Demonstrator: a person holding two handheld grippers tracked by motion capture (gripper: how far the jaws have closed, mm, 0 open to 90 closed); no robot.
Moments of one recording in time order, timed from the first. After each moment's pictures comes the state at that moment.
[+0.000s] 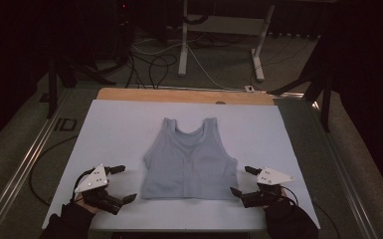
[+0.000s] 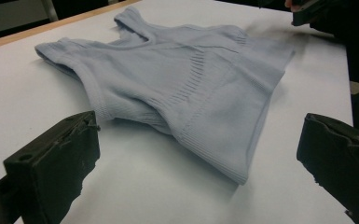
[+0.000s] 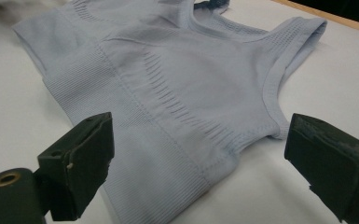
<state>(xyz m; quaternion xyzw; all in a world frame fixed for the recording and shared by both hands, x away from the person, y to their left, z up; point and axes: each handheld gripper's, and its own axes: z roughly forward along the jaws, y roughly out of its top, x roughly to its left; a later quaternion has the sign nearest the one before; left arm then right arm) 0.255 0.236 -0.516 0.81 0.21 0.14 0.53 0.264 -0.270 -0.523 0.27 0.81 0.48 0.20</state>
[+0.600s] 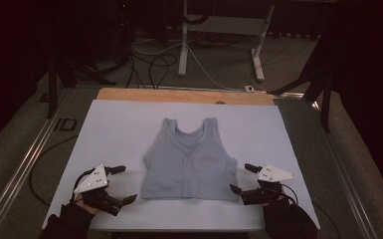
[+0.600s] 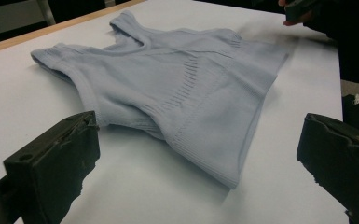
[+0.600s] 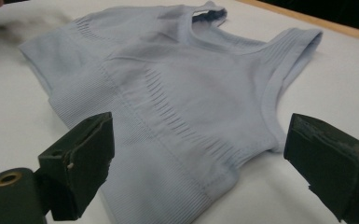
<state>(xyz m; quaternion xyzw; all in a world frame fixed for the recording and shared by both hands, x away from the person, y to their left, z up) 0.252 0.233 -0.510 0.81 0.21 0.14 0.53 0.266 -0.267 -0.512 0.28 0.80 0.50 0.20</state>
